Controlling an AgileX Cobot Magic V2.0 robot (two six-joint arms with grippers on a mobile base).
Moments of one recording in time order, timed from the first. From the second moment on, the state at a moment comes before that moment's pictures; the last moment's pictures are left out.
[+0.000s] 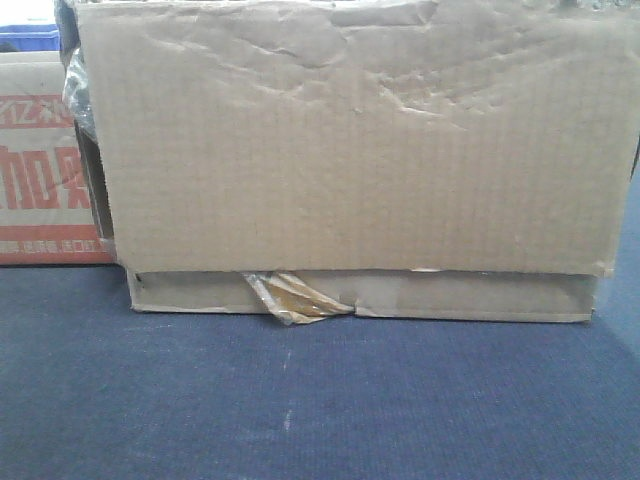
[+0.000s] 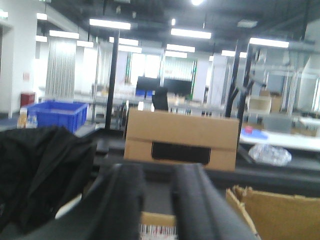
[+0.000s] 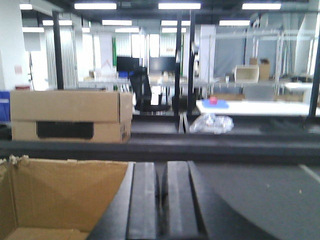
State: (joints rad) left arm 0.06 0.27 -0.73 0.05 0.32 -0.13; right arm 0.07 0.34 -0.78 0.12 0.39 -0.07
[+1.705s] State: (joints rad) left arm 0.18 1.91 -1.83 -0.07 1.15 0.25; right arm 0.07 0.68 -0.87 0.12 0.41 -0.07
